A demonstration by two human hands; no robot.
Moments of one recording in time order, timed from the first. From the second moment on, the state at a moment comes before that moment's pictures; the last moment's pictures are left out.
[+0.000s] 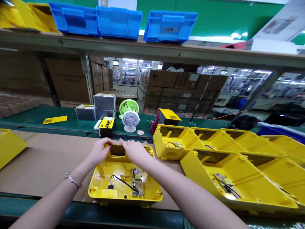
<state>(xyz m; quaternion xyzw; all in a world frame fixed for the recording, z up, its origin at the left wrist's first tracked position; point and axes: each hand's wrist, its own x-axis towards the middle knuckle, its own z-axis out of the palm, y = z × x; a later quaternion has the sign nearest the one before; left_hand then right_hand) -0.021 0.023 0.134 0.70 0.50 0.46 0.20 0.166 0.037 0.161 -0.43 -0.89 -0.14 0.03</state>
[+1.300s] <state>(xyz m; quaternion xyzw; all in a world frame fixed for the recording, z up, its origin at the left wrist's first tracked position) -0.060 0.065 0.172 0.75 0.53 0.19 0.34 0.119 0.020 0.171 -0.32 -0.94 -0.07 -0.03</state>
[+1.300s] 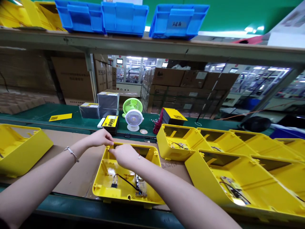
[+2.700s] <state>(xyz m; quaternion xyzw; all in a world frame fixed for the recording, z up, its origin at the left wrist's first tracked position) -0.048 -0.012 0.173 0.76 0.52 0.25 0.30 0.248 0.002 0.180 -0.46 -0.83 0.12 0.27</state>
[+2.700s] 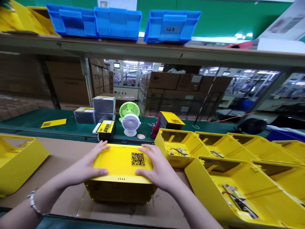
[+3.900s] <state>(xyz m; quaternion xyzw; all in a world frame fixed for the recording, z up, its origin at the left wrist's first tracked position) -0.106 0.127 0.129 0.66 0.62 0.43 0.03 0.225 0.056 0.158 -0.55 -0.71 0.27 0.33</state>
